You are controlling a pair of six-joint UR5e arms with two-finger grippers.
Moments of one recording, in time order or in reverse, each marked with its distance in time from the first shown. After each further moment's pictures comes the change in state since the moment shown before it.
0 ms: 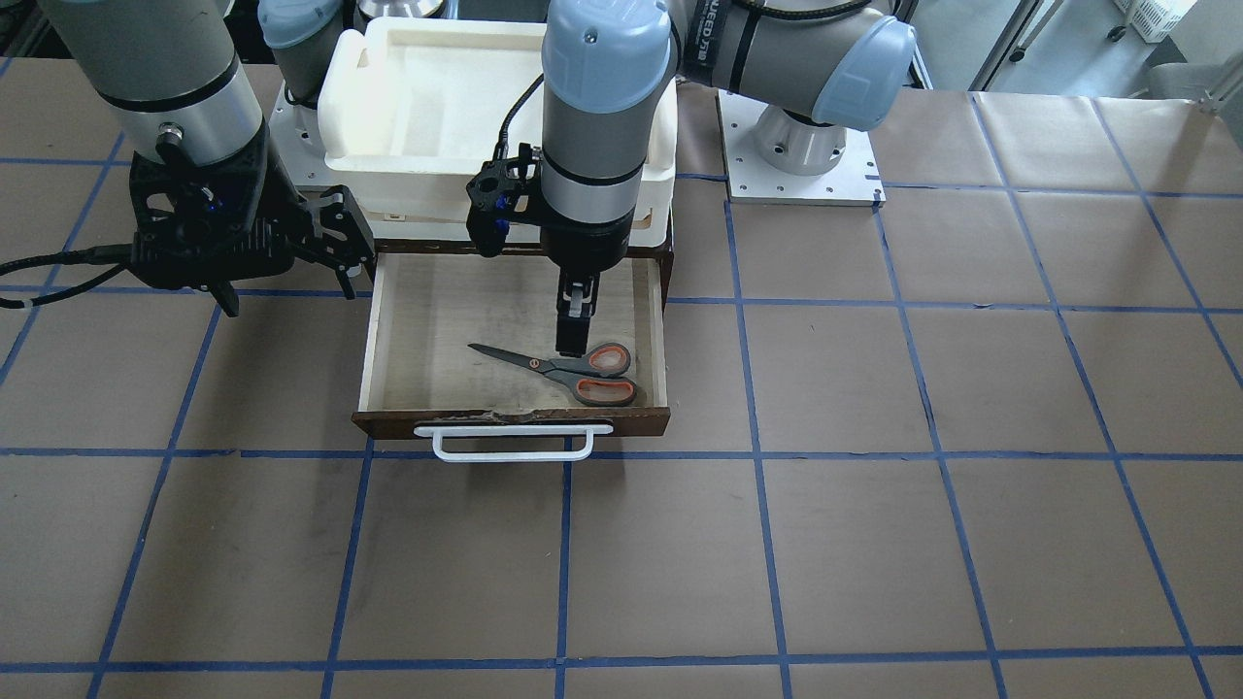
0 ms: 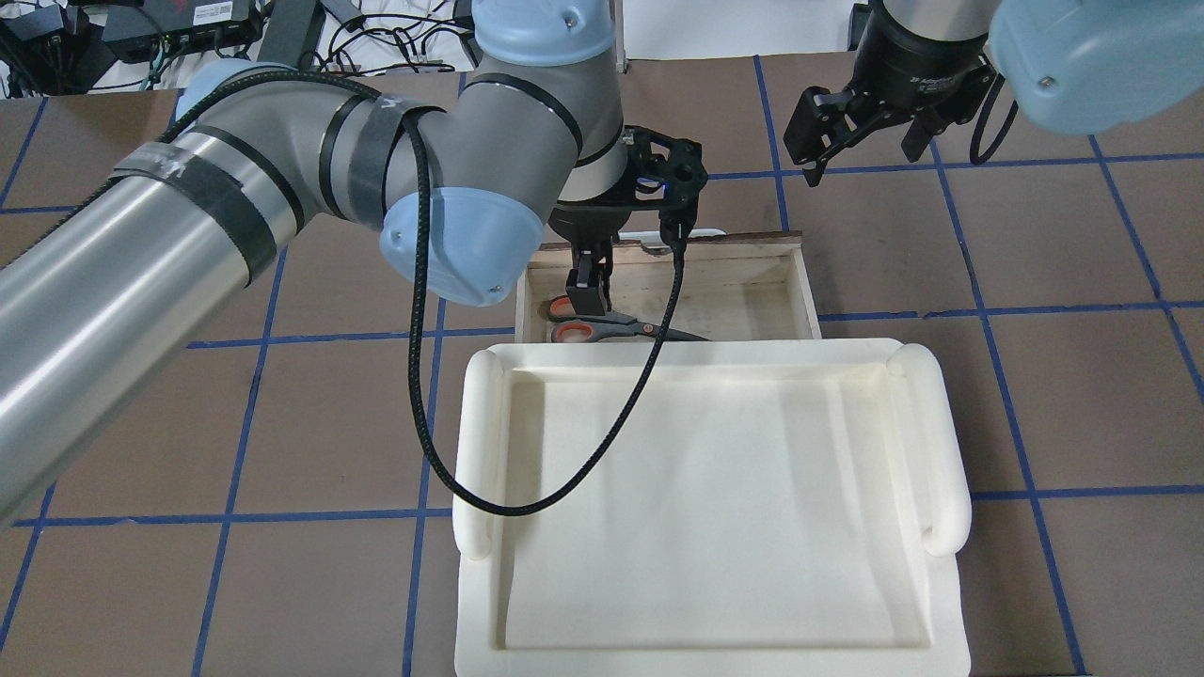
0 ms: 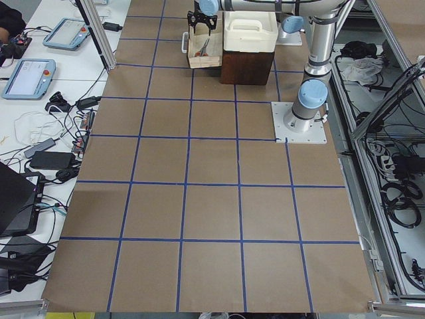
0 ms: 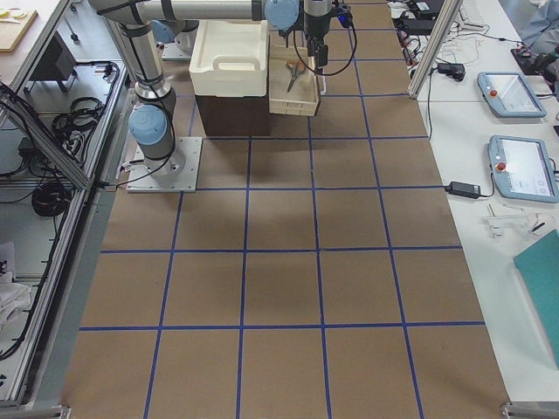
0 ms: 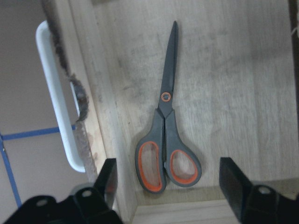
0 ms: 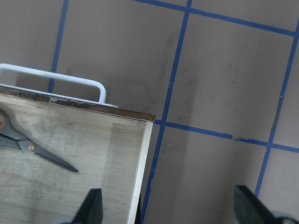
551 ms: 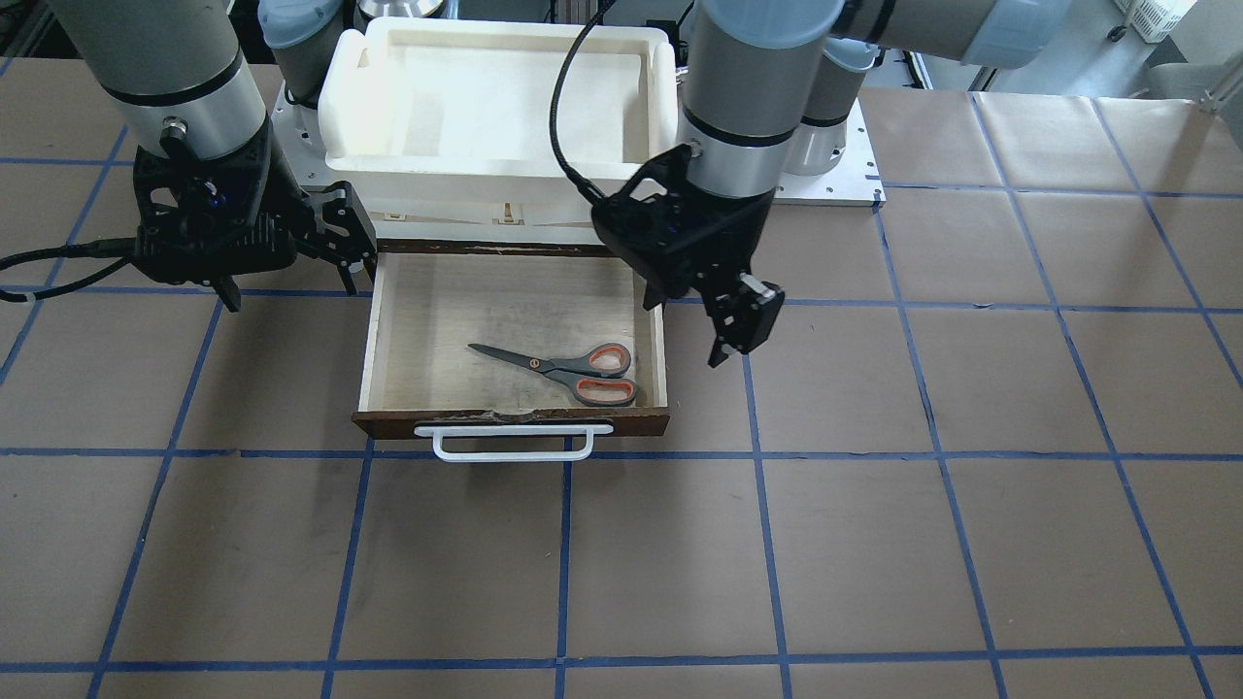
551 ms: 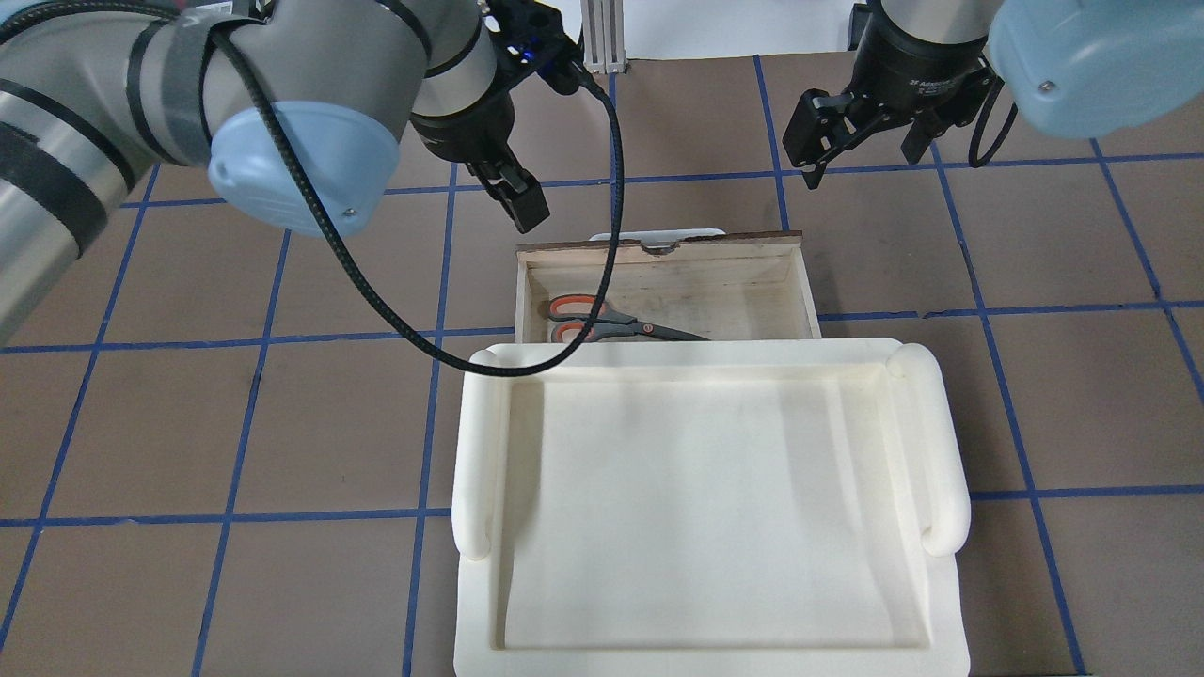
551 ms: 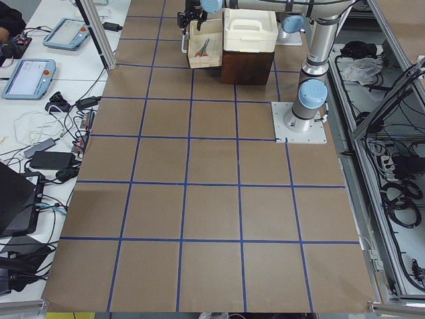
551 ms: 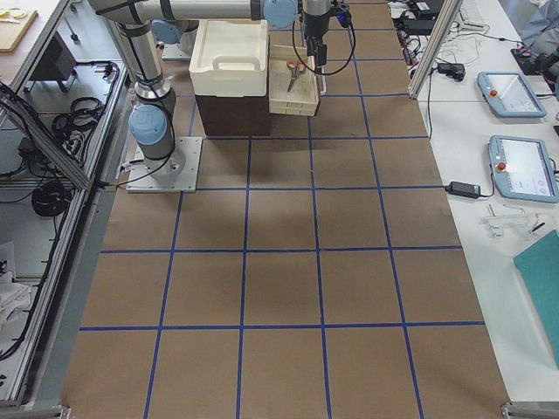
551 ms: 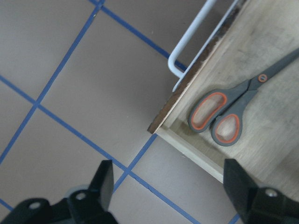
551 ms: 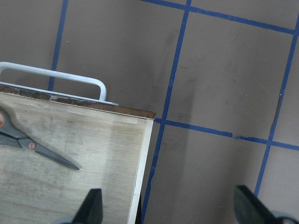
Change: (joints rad) left arm 0.178 0.084 0.019 -0.034 0.021 -0.619; right arm 0.004 -0.010 0.006 0.005 -0.006 0.006
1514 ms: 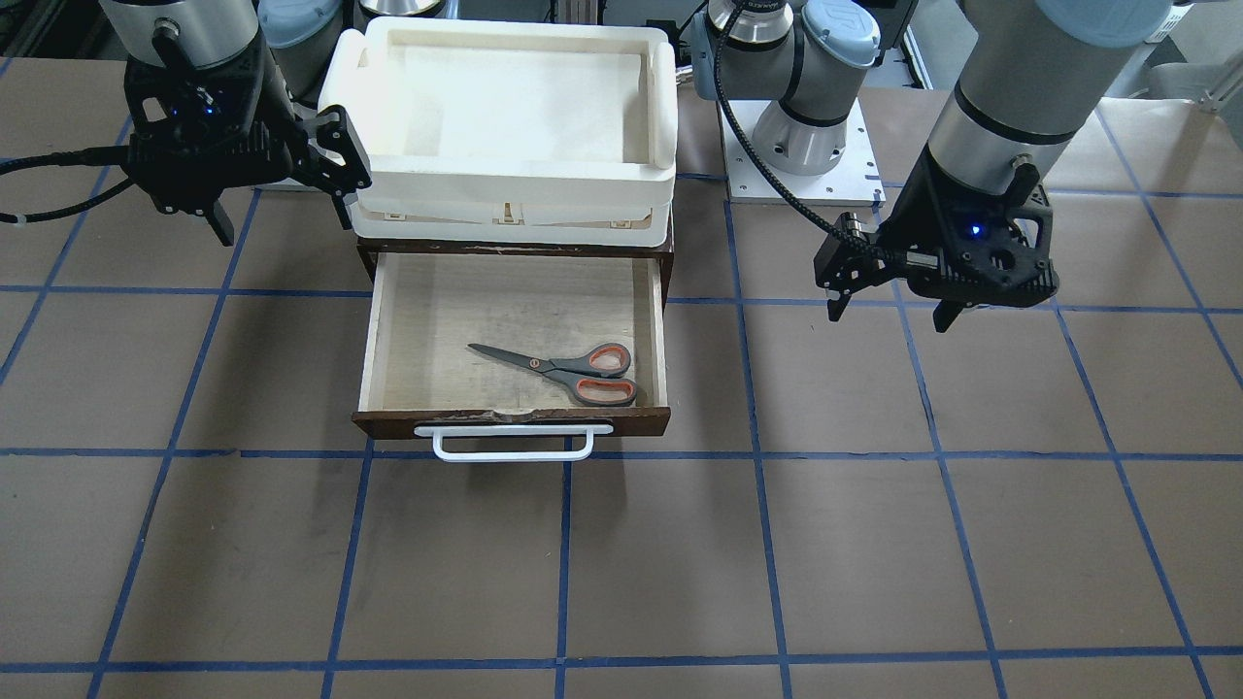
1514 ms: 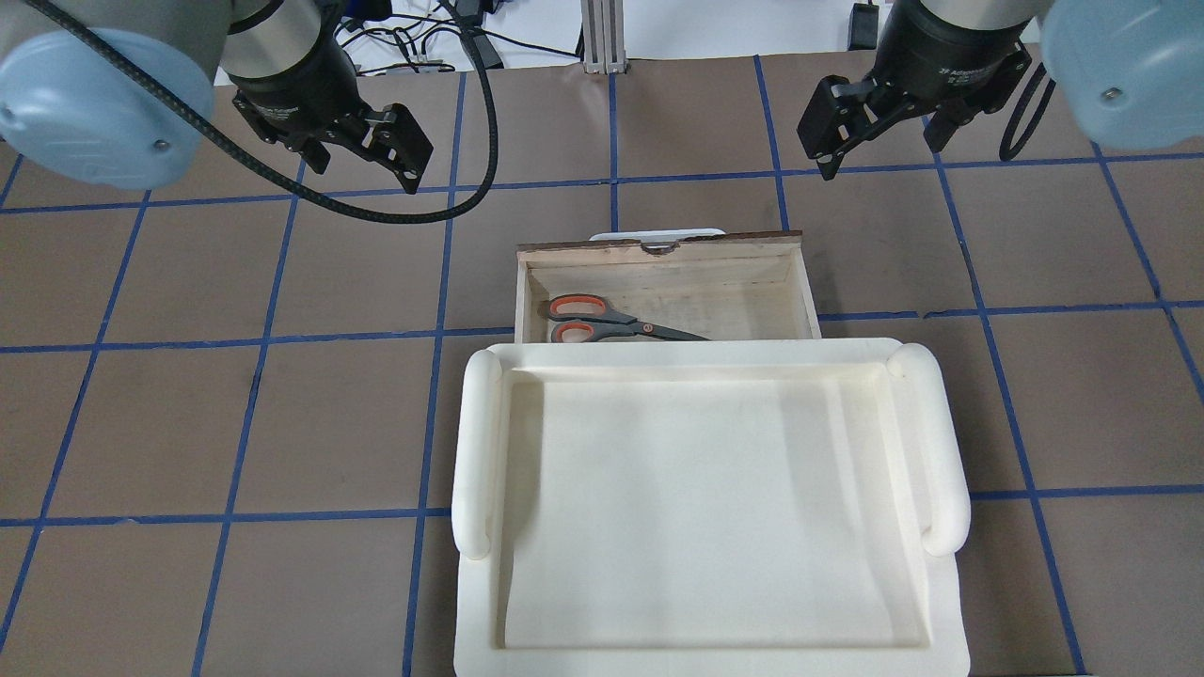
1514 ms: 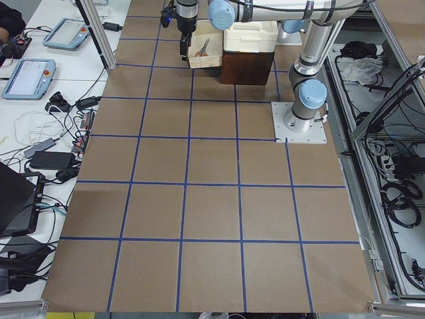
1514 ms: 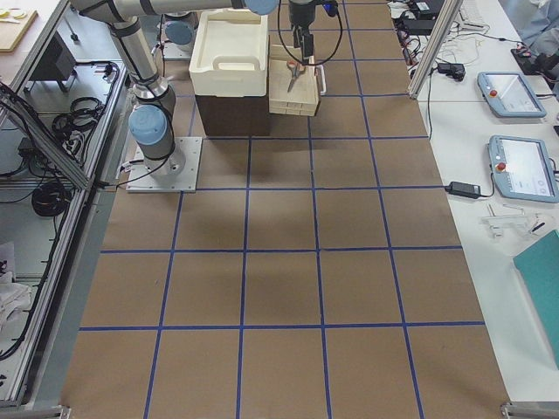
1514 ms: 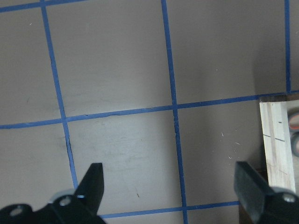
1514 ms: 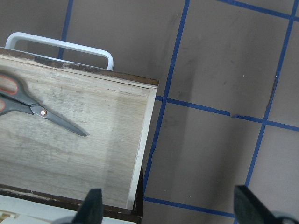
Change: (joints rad) left arm 0.273 0.083 -0.014 -0.144 0.008 -0.423; right arm -0.001 -0.092 0.016 0.090 0.000 -0.020
